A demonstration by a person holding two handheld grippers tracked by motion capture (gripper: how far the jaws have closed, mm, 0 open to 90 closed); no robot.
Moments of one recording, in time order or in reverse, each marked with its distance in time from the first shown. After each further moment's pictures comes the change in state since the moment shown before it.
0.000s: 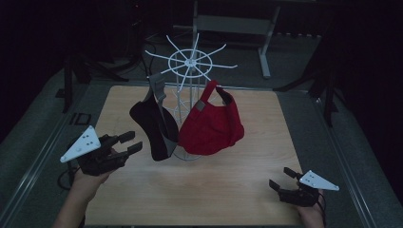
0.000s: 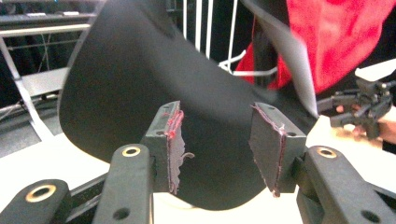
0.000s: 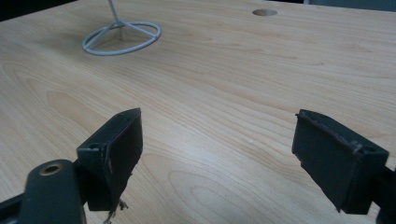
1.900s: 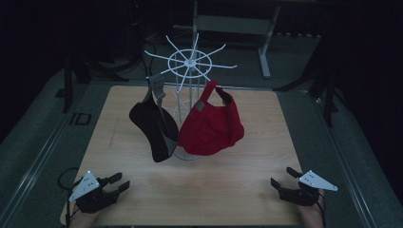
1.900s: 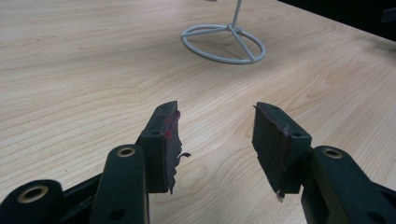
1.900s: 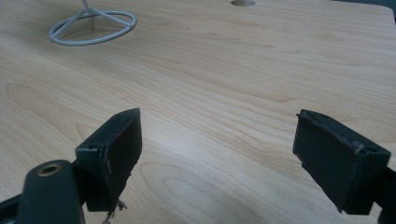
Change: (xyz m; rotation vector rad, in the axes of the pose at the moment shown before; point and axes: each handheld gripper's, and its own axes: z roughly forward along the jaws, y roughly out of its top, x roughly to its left) left arm -0.002 -0.157 -0.027 0.181 0.138 -0.159; right arm -0.006 -0.007 0.003 0.020 -0.079 0.000
